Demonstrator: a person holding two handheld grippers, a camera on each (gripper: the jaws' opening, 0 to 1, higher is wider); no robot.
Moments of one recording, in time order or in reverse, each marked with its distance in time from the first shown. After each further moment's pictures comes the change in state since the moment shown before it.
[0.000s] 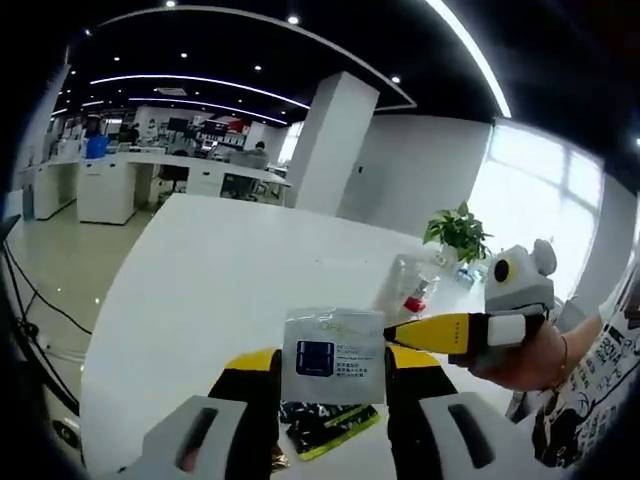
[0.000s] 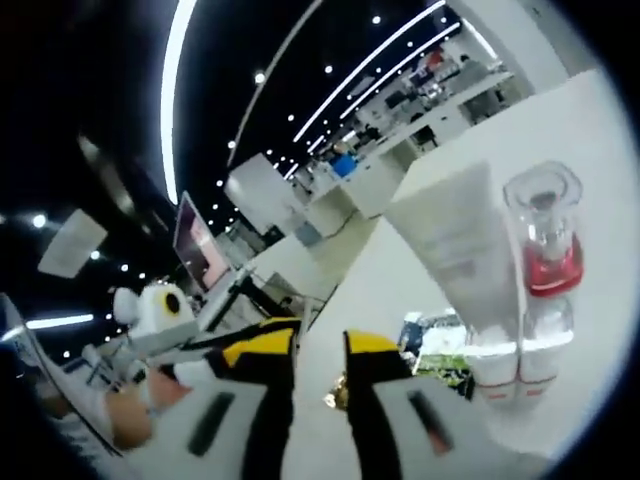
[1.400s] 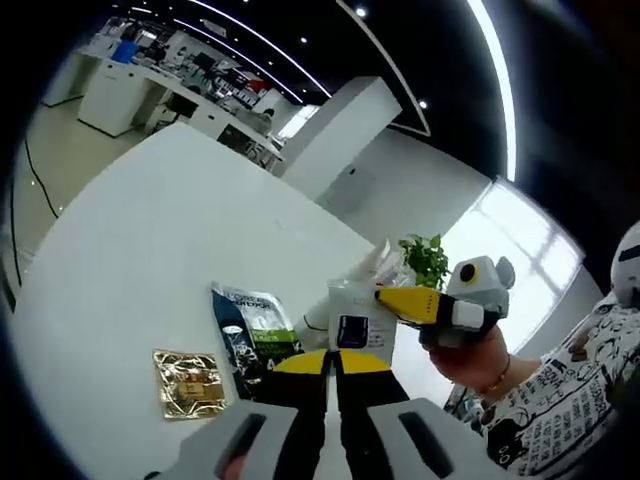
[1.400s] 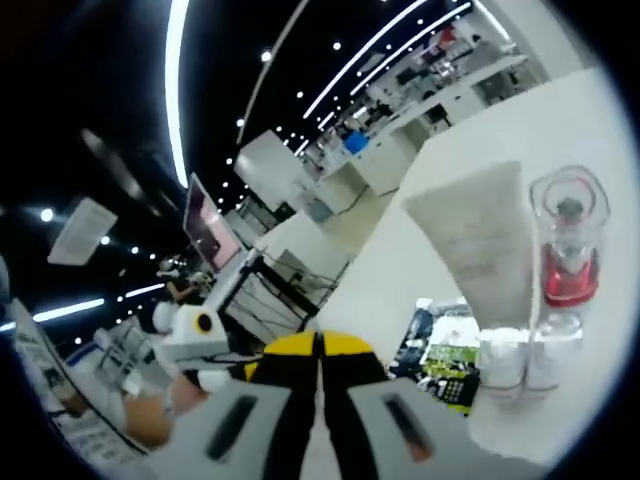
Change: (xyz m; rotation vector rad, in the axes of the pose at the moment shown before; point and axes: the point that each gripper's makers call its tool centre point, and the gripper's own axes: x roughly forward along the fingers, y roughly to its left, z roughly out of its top) left arm -0.022 -0.008 -0.034 -0.360 0.034 -0.193; right arm 0.004 0.009 -0.004 -0.065 0.116 0.028
